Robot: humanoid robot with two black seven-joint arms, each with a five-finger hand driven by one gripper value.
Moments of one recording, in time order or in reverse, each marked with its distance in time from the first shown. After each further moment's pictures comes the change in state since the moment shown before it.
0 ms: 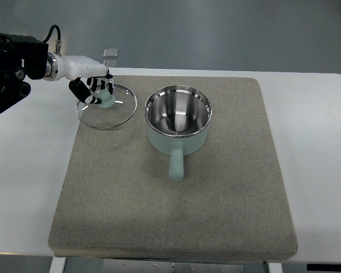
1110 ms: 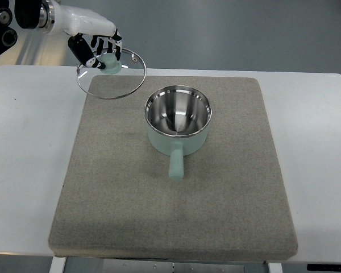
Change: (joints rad) left arm -0.196 0.067 -0.018 -0.112 -0.022 -0.153 -0.005; right arm -0.001 0.000 0.000 0.000 0.000 0.000 0.000
